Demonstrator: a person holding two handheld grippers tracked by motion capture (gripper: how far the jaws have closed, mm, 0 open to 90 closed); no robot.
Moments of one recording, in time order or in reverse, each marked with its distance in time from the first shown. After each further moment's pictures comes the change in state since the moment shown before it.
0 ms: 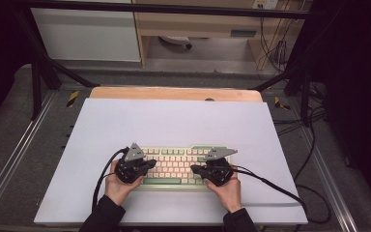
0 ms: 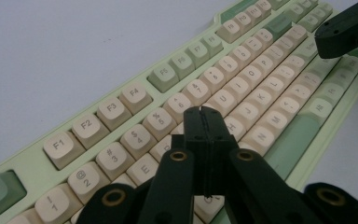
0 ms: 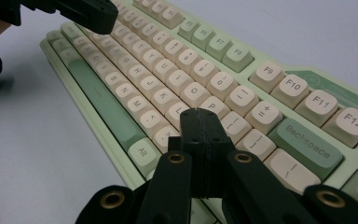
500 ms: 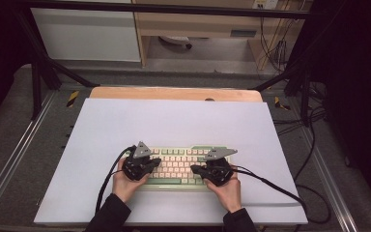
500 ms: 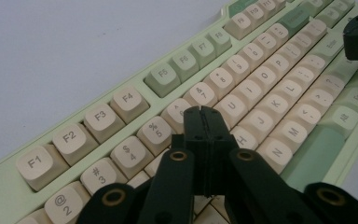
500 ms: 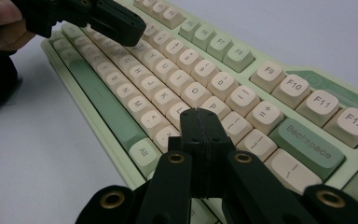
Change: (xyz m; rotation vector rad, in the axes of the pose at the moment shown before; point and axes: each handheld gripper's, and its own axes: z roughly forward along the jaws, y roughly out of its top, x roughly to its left) left arm 0.000 0.002 0.022 0.026 0.012 -0.011; right arm 0.000 0.000 0.000 0.000 0.002 0.002
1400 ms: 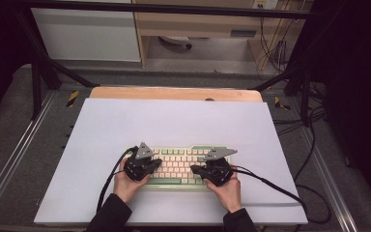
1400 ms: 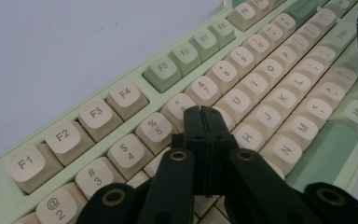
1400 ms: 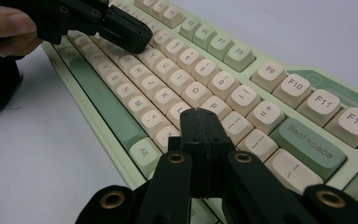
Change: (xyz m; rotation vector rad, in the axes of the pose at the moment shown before) left arm 0.000 -0.003 0.006 0.009 0.006 0.013; right arm 0.000 0.000 0.000 0.003 0.003 -0.001
